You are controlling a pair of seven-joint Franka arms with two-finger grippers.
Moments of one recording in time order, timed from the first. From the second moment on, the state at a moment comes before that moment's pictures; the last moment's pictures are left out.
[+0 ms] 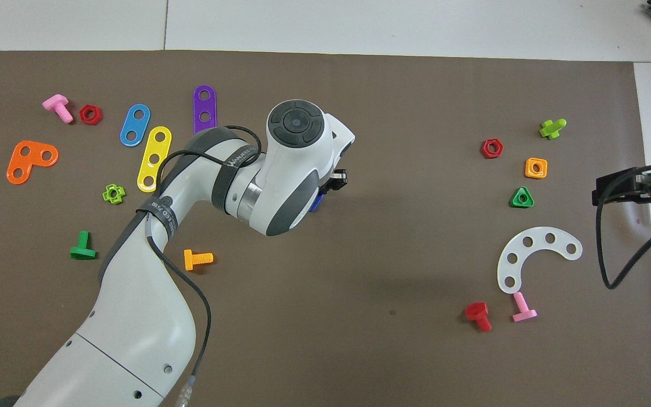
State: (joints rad) left arm -0.53 0.60 -0.12 -1.42 0.00 2.00 -0.60; right arm 0.07 -0.05 -0.08 -1.61 -0.03 1.52 0.10
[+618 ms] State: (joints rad) left arm -0.53 0.60 -0.12 -1.42 0.00 1.96 -0.60; right arm 0.07 -0.05 -0.08 -1.61 -0.03 1.52 0.10
